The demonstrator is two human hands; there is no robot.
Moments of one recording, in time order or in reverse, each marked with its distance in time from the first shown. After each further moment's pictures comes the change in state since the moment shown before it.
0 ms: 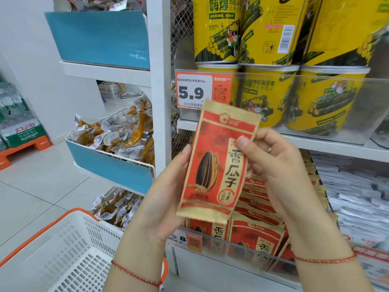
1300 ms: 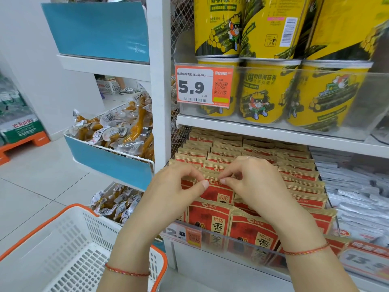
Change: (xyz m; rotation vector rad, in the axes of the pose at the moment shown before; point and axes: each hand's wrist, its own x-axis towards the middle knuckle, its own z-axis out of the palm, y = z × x) left_hand -0.001 -0.003 -0.016 1.160 0.115 0.178; right_hand 0.003 0.029 0.000 -1.322 -0.206 0.040
